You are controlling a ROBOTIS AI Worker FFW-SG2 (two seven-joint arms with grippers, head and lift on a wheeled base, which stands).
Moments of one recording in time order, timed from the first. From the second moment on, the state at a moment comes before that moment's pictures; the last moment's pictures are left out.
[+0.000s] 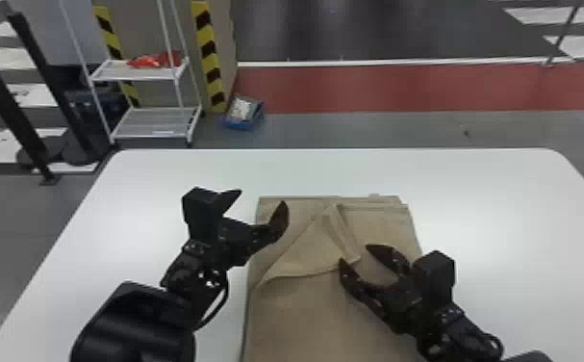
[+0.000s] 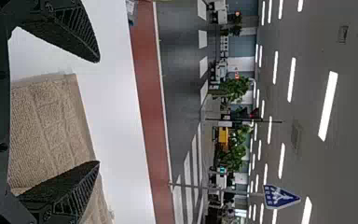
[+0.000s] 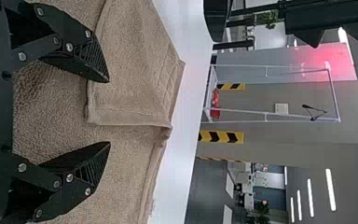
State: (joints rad) left arm 0.00 0.16 -0.20 -1.61 0.14 0.15 -0.12; right arm 0.11 -0.15 0.25 -1.54 -0.04 0.07 0.28
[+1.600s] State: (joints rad) left arm -0.04 0.15 -0.22 -1.55 0.13 0.16 -0.12; right arm 0.14 -0.15 0.25 -1.62 -0.02 0.08 0.26
